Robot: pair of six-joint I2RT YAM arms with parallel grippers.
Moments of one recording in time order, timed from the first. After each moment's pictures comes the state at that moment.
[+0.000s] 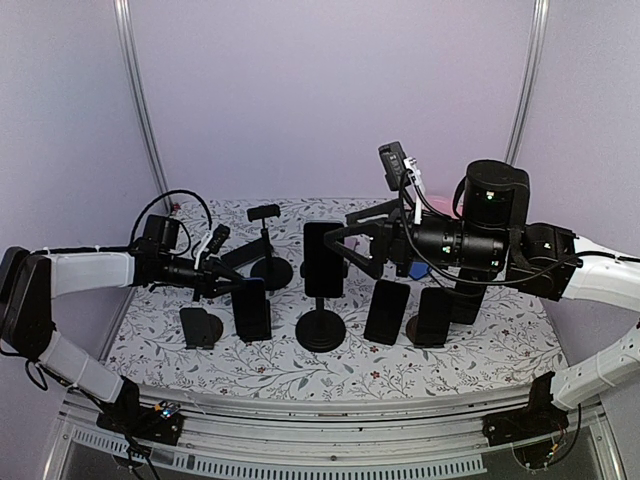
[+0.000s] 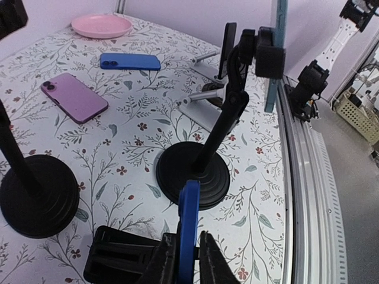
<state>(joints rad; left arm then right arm) -0.23 1.43 0.74 -0.11 1.04 0.41 1.13 1.22 1.17 -0.05 -0.12 0.35</state>
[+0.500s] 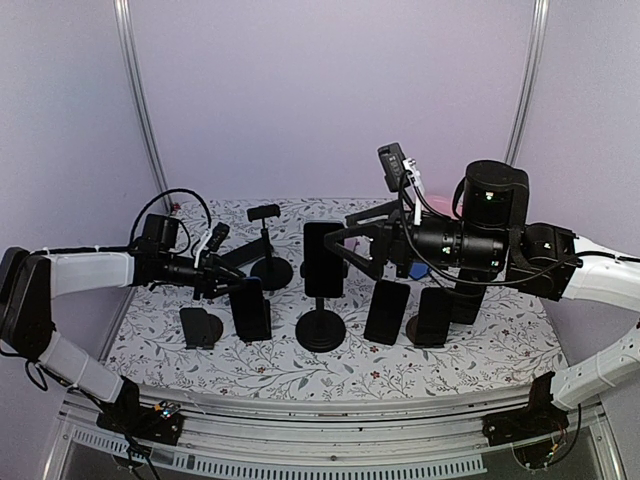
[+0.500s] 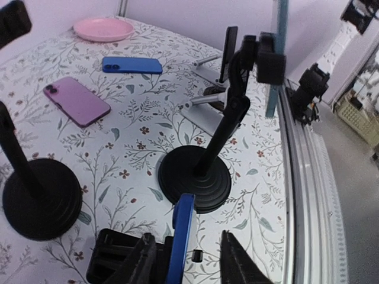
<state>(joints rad) -0.23 1.43 0.74 -0.09 1.04 0.39 1.13 1.22 1.17 -0.05 -0.12 0.35</state>
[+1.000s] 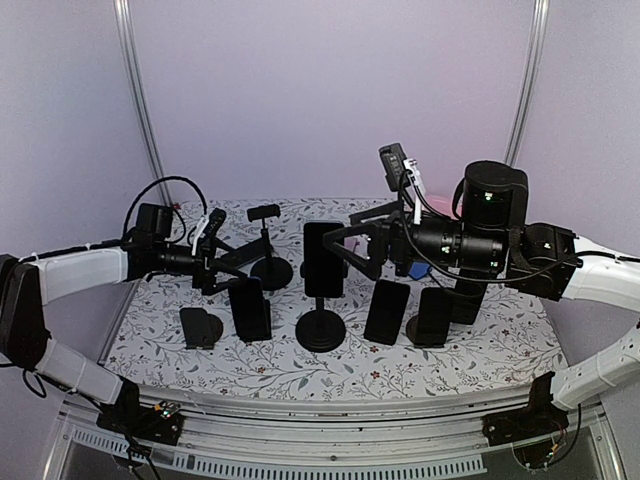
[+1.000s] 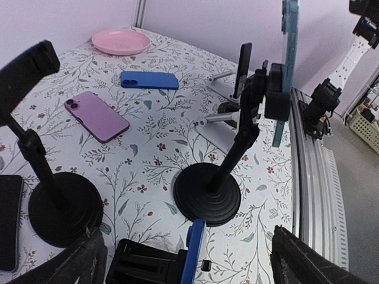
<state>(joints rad) -0.23 1.37 0.78 -0.09 0.98 0.32 1.13 1.22 1.17 -0.06 -0.08 0.37</state>
